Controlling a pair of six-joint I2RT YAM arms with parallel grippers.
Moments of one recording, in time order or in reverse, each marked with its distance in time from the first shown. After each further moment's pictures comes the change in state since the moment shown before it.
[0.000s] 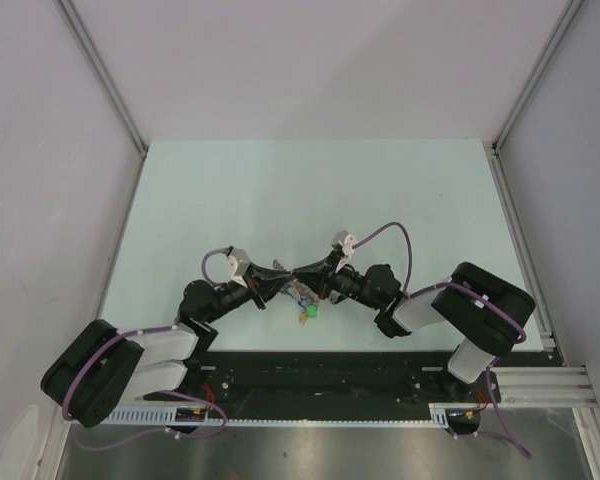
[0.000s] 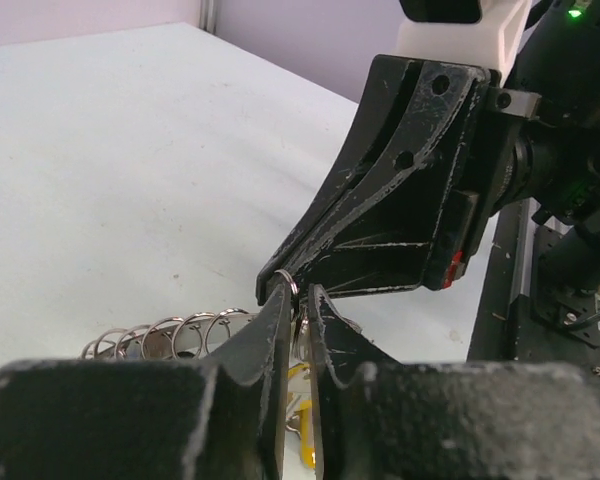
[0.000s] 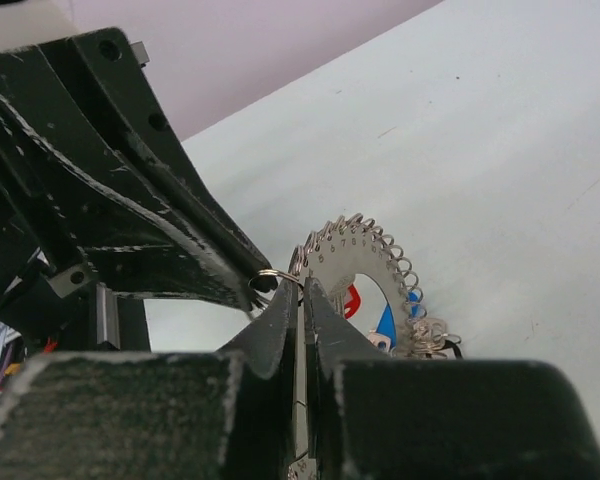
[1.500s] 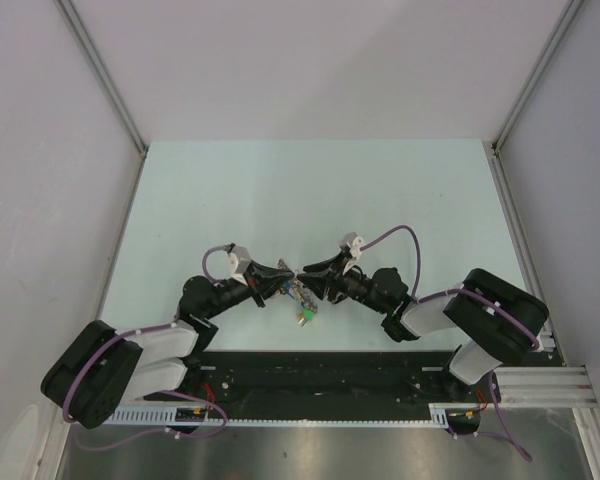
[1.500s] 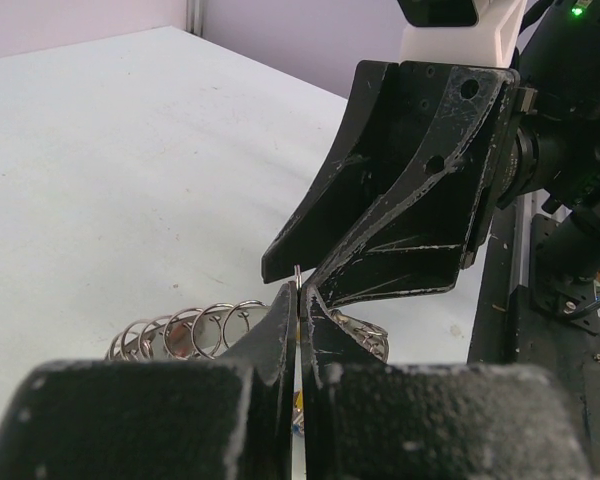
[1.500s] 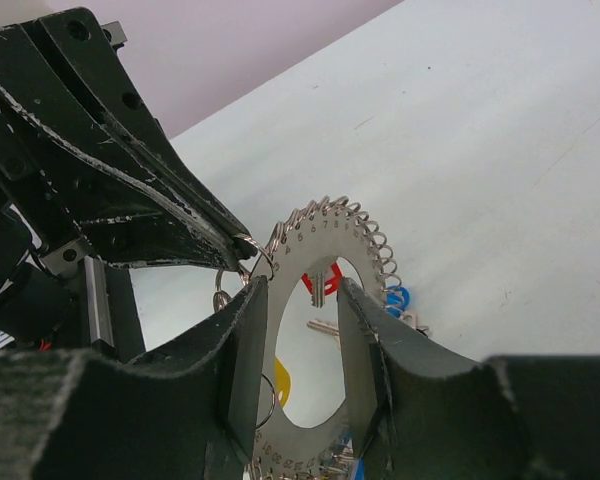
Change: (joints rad) left arm 0.024 -0.009 0.028 -0.027 0.059 0.019; right arm 0.000 -0.080 -0.059 -0.040 0.039 -0.006
